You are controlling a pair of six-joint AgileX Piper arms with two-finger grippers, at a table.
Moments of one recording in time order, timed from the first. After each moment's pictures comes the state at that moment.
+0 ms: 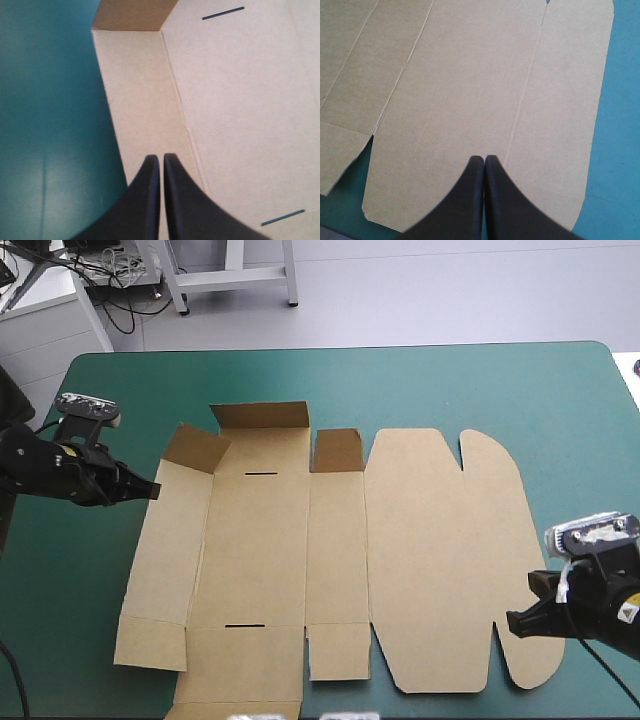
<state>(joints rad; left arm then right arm) 0.06 1.25 -1.34 -0.26 1.24 0.32 0.03 0.63 -0.95 0.28 1.24 -0.28</state>
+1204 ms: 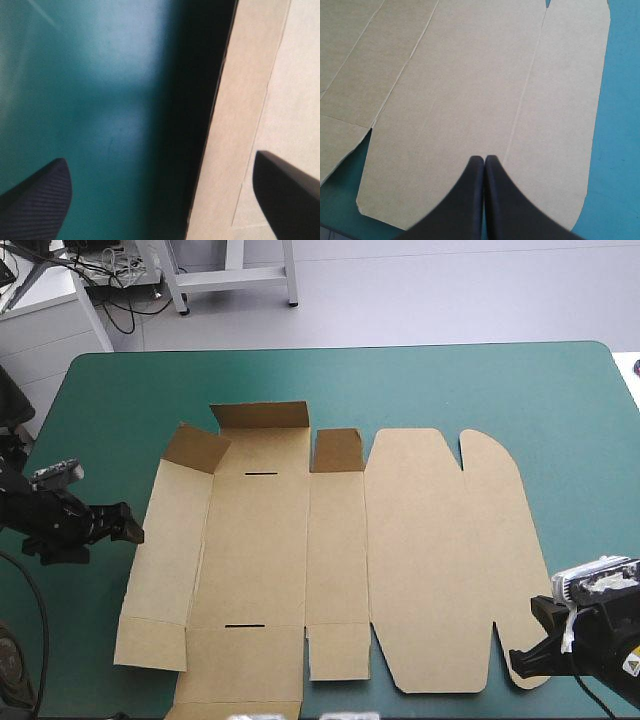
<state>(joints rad) 0.41 1.47 -1.08 -0.41 1.22 0.33 0.03 0.46 -0.85 0.28 1.21 -0.29</state>
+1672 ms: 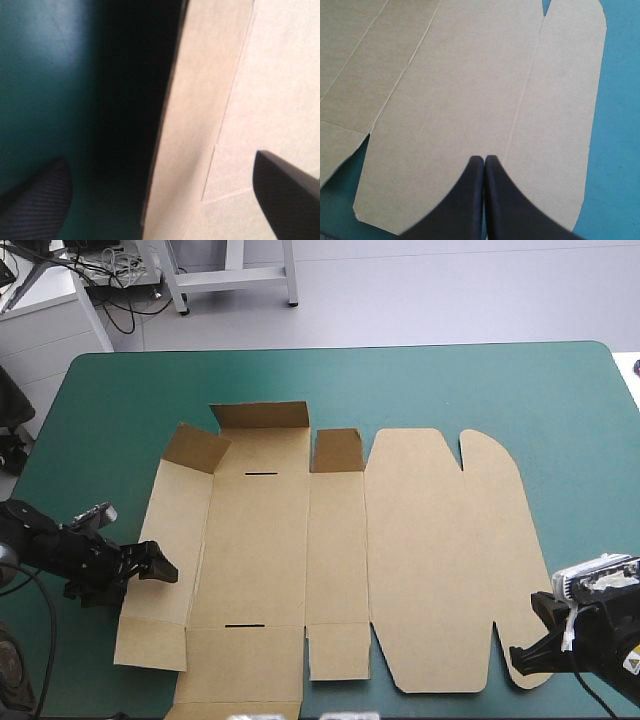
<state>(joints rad) 0.41 1.46 -0.81 -0.57 1.20 0.47 0.03 0.46 -0.85 0.28 1.19 -0.30</state>
